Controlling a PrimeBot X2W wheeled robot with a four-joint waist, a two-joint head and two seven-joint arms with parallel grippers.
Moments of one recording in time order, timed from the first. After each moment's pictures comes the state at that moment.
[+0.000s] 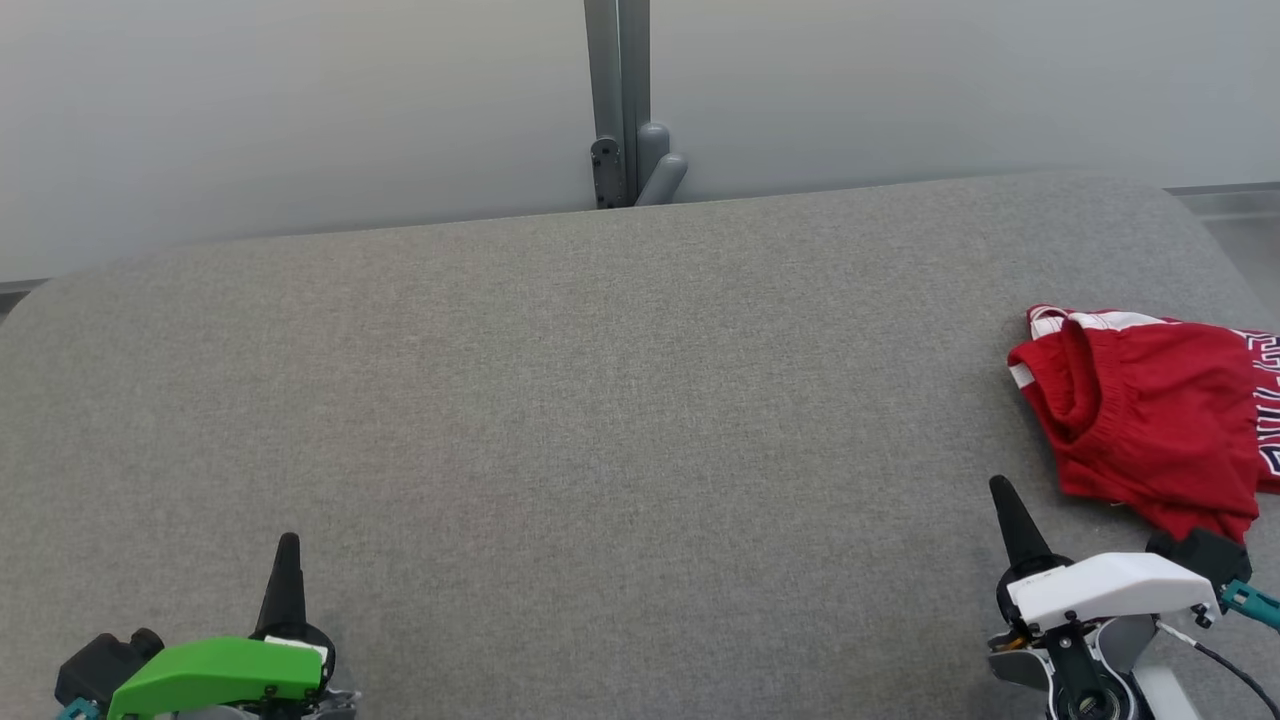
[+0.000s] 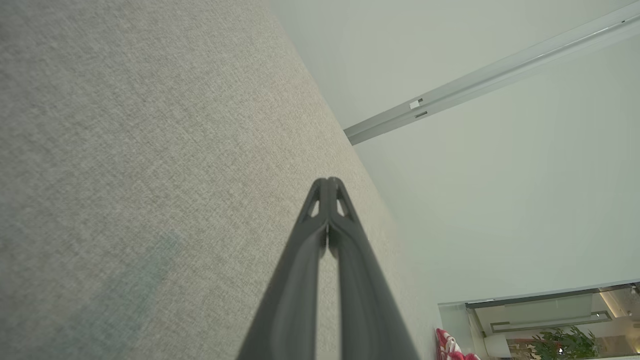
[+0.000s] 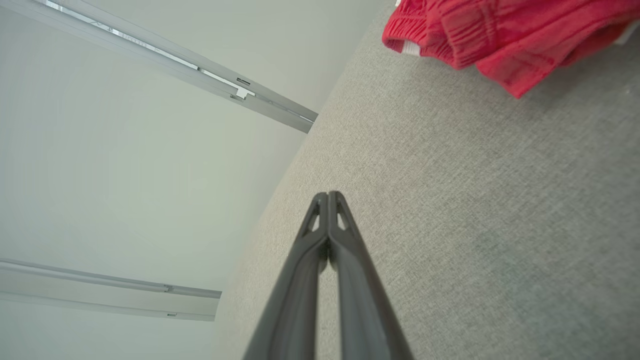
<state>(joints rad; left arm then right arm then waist) -0.04 0.04 0.07 0.33 -1.13 -0.09 -0.02 -0.10 -0.05 -0.03 0.35 1.08 0.13 -0.01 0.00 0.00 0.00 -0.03</state>
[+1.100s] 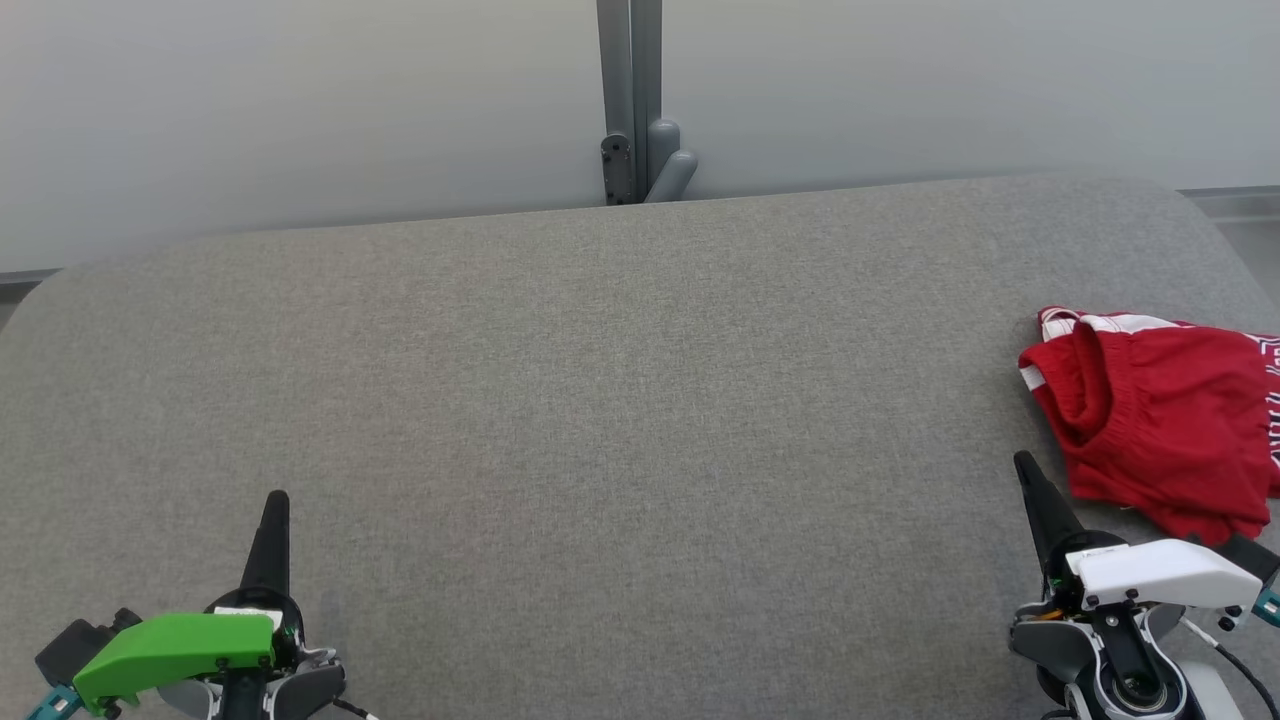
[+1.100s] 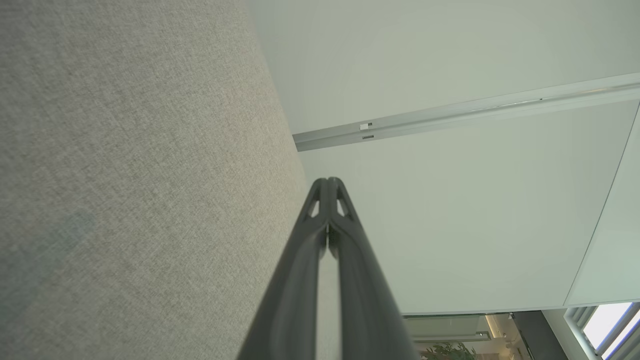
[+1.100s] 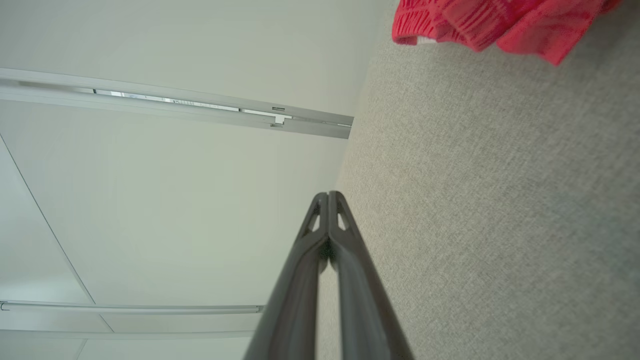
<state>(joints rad) -0.08 0.05 0.09 0.28 -1.42 -0.11 0.05 -0.11 -0.05 -0.08 0.29 1.39 0.13 0.07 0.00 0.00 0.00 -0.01</state>
